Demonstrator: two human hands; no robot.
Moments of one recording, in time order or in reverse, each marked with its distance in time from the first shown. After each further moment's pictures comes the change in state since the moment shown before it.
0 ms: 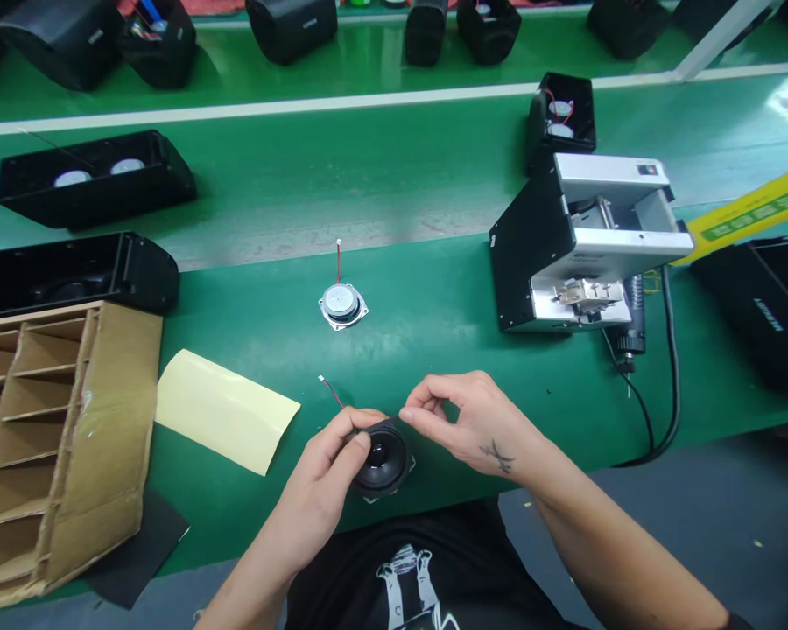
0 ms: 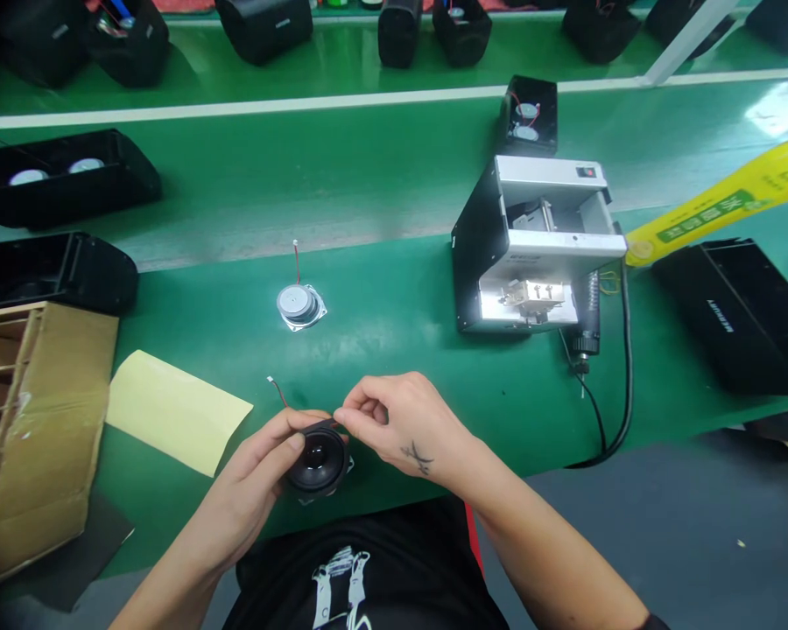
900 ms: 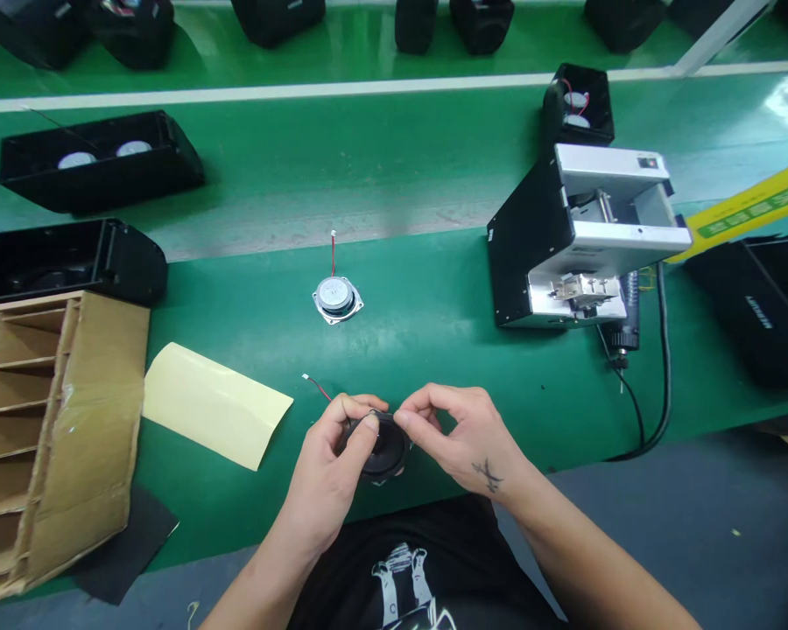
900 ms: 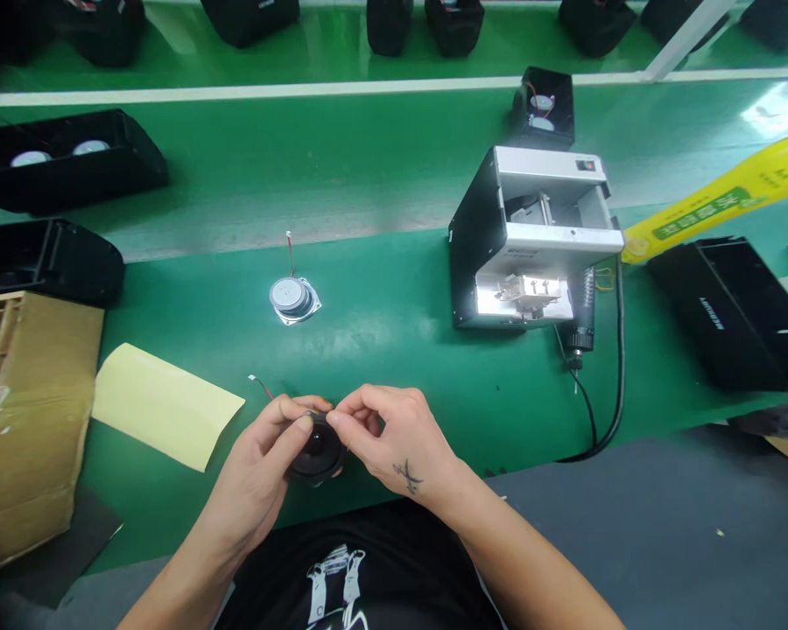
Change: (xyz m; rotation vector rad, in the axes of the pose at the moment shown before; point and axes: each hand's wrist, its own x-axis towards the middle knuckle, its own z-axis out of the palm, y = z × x) left_hand 0.011 -0.002 0.027 -0.231 0.209 -0.008; right_hand -0.016 0.008 0.028 0.148 0.199 -0.033
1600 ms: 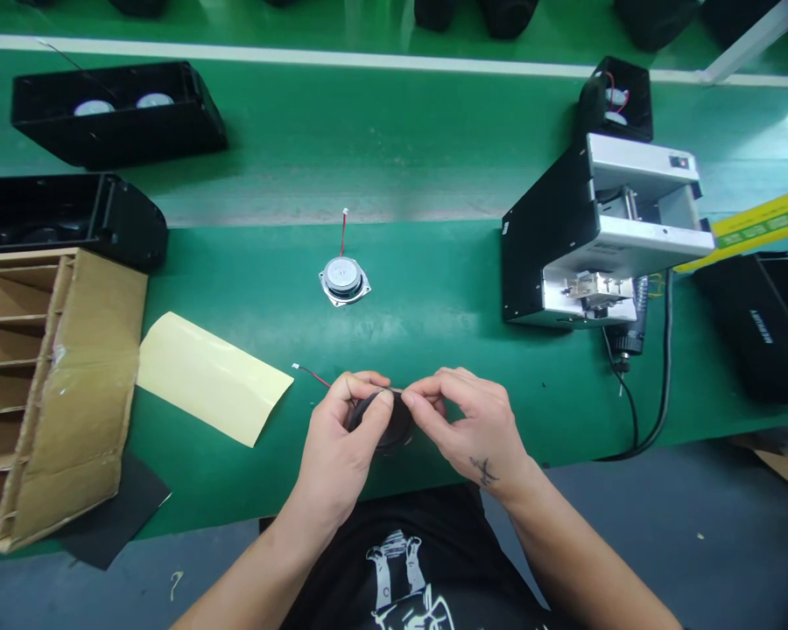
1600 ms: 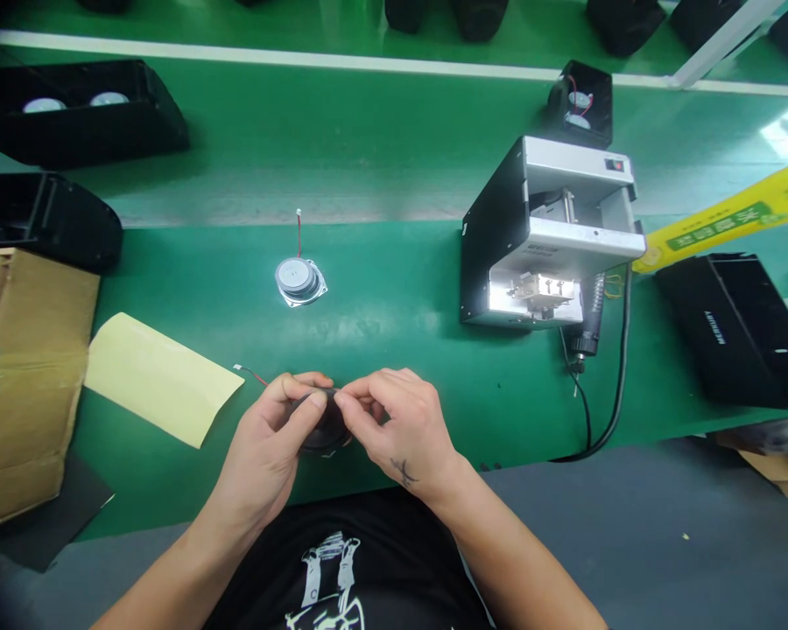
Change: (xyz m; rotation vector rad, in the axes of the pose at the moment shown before) left_hand 0.005 -0.002 0.018 0.003 0.169 0.112; right_hand 0.000 -0.001 0.001 -0.316 0.138 -0.268
